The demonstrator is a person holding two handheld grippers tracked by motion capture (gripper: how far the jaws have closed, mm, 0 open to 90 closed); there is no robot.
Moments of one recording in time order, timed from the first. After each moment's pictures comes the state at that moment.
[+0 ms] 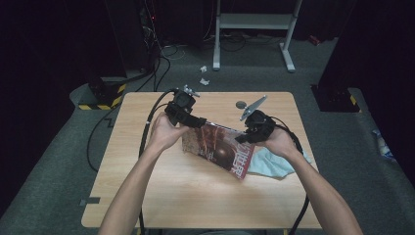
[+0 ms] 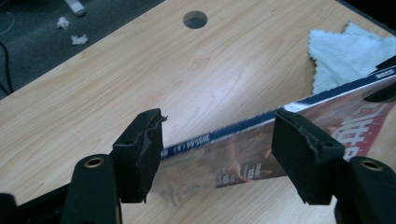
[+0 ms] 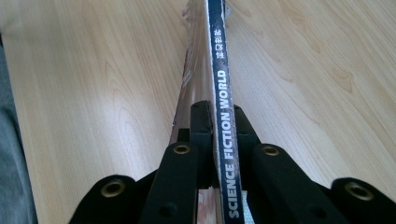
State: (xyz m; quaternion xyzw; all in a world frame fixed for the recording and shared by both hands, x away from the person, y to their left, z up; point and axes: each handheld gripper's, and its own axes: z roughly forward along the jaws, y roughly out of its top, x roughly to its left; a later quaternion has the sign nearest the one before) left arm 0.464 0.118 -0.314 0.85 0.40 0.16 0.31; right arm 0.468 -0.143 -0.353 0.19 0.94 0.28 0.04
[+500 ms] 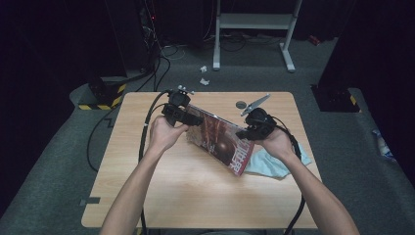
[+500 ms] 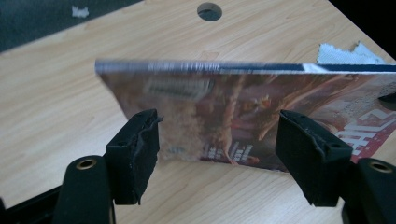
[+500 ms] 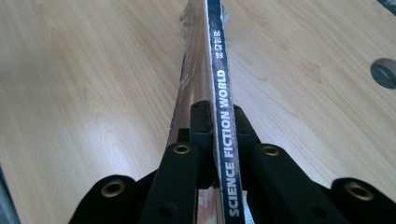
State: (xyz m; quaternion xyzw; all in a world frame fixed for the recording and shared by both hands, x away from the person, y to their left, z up) left arm 0.472 0.127 -0.324 0.81 0.48 0.12 0.31; right arm 0.463 -0.141 -0.347 0.27 0.92 0.28 0.08
